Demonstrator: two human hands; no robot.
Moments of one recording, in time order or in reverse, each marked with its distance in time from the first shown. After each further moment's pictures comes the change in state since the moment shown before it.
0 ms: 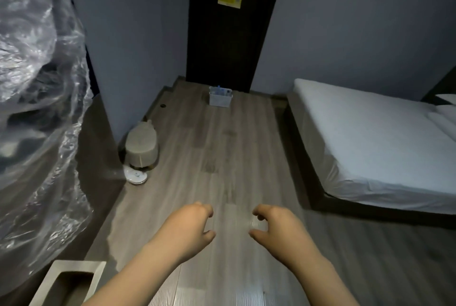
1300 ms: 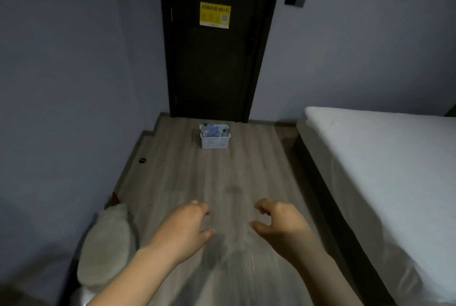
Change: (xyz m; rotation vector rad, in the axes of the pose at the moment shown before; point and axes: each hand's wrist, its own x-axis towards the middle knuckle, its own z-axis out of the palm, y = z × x) left_hand 0.629 -0.189 -0.219 0.011 0.067 0.092; right_hand 0.671 0.009 -0.136 0.109 0.127 0.106
